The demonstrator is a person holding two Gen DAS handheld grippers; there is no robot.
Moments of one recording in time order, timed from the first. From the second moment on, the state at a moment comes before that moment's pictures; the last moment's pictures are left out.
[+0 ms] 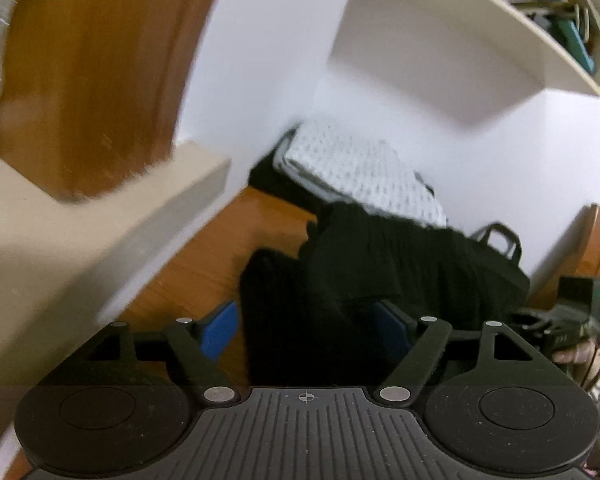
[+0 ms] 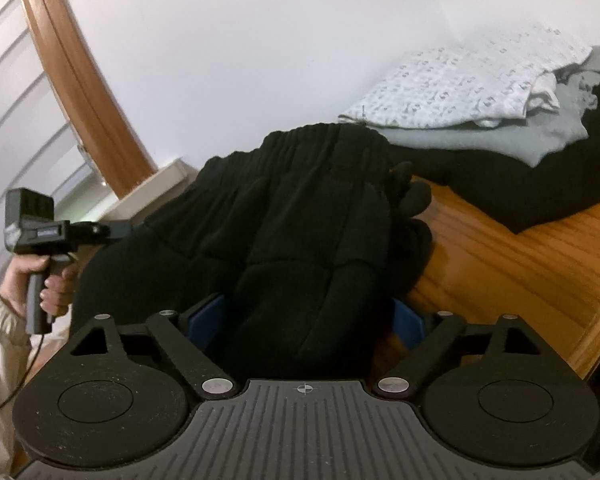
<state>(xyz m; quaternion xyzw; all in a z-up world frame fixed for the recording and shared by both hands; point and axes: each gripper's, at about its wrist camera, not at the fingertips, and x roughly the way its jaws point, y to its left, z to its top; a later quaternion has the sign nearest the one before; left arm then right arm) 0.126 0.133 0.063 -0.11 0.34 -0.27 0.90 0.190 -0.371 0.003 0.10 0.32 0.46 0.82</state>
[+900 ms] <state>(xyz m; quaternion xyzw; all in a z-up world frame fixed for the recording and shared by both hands) 0.119 0.084 0.051 -0.05 0.36 -0.26 0.89 0.190 -0.358 0.012 0.07 0.26 0.53 0.80</state>
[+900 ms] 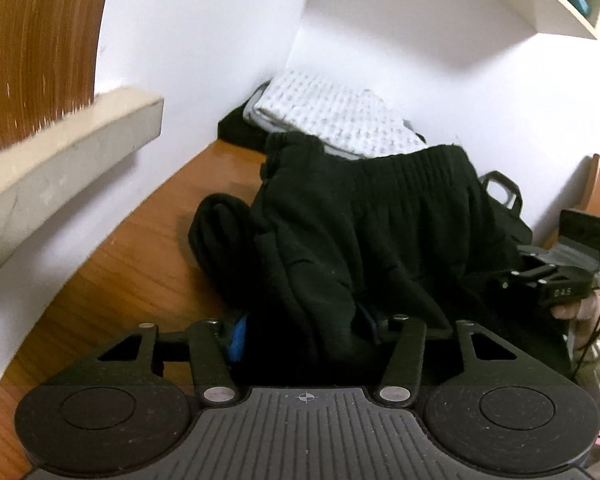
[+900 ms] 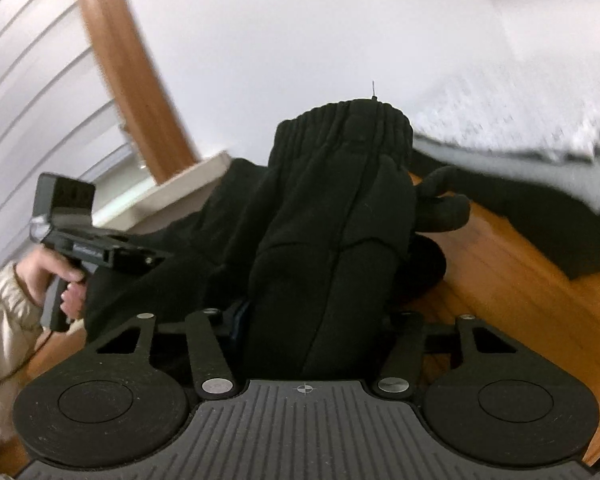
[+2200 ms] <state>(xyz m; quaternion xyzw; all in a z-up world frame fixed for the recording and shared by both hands) 0.352 -0.093 0.230 0.03 0.14 -0.24 0.96 0.356 -0.441 0.154 0.06 -0.05 0.43 0.90</state>
